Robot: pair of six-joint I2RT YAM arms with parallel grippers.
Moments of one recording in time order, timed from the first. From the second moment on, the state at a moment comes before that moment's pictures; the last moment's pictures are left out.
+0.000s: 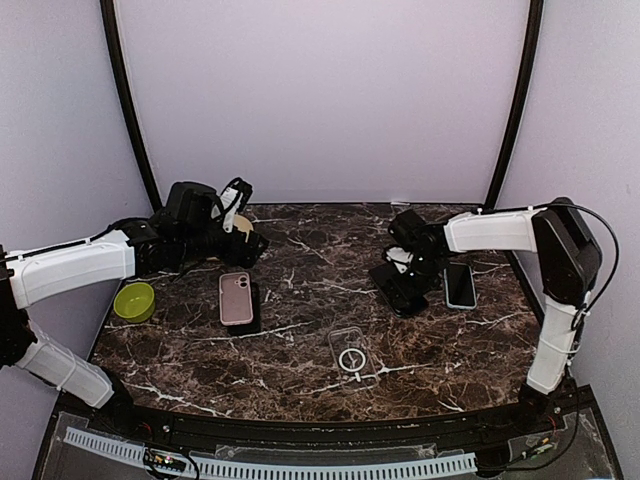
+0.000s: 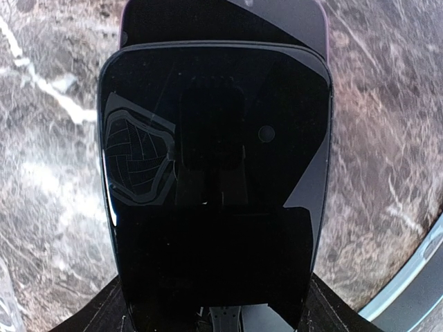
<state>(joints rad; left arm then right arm) -0.65 1.36 1.01 -0.20 -0.13 -0.06 0.59 1.89 1.28 -0.71 0.06 0.07</state>
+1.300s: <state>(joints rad) -0.86 1.26 1.01 -0.05 0.48 -0.25 1.25 1.36 1.03 -0.02 0.49 -0.67</state>
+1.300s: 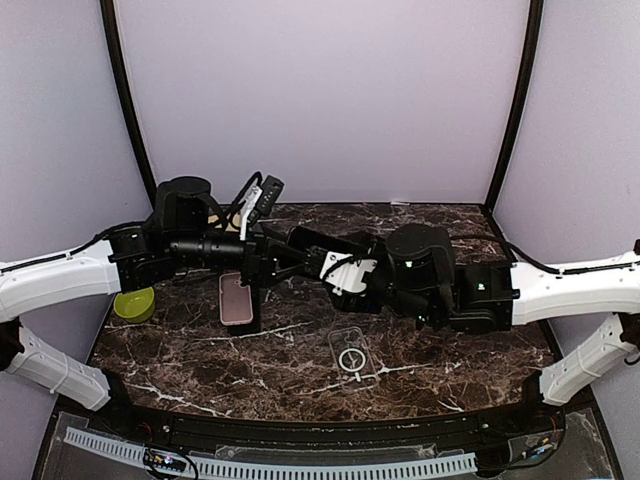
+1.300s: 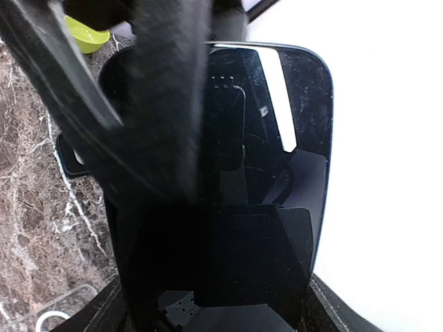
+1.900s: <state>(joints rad) -0.87 1.26 1.03 -0.05 0.45 -0.28 1.30 1.38 1.03 0.05 0.61 -0.84</state>
